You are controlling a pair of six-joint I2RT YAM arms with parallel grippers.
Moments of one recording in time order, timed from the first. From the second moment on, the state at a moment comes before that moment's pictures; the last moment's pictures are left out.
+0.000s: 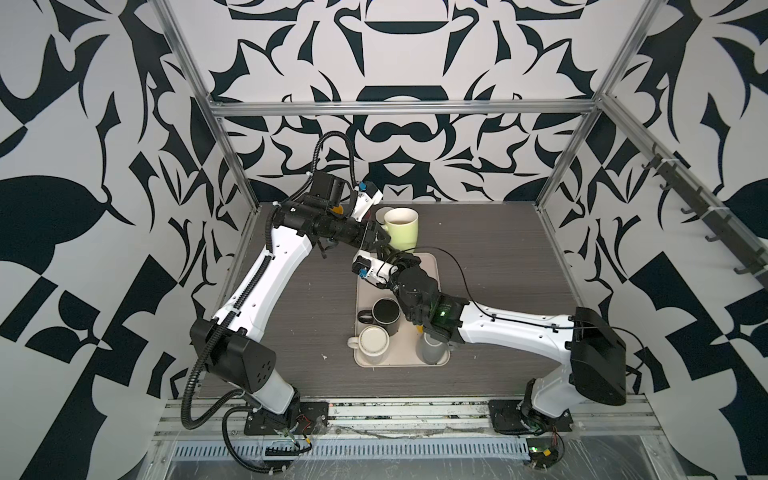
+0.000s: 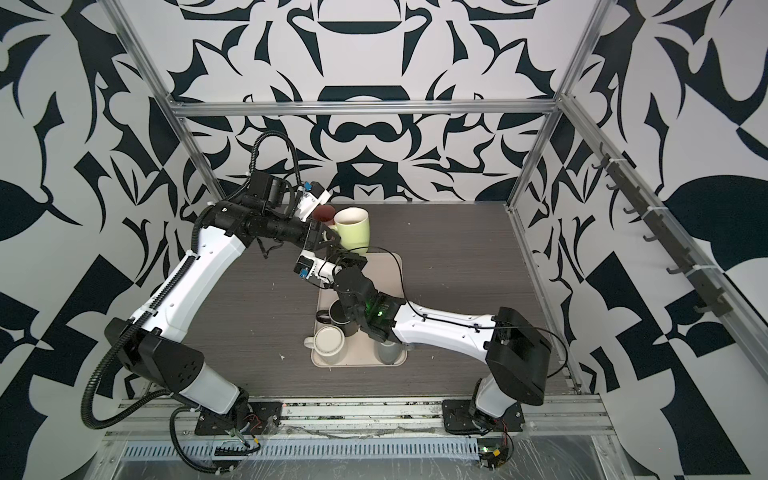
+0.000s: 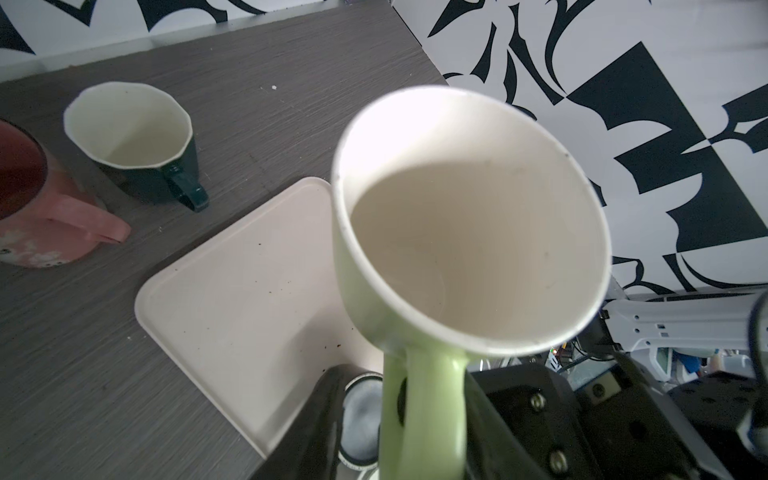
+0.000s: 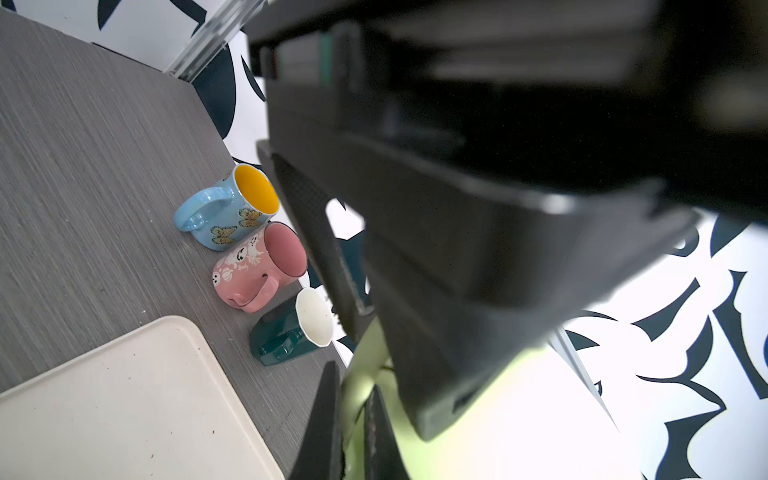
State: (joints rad) left arm -0.41 1.59 1.74 -1.01 0.64 0.01; right arm 1.09 1.57 1.09 0.43 0.71 -0.91
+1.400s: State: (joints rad) left arm -0.41 1.61 1.72 -0.99 0.65 -0.02; right arm 1.11 1.60 1.12 0.45 0.71 -0.93
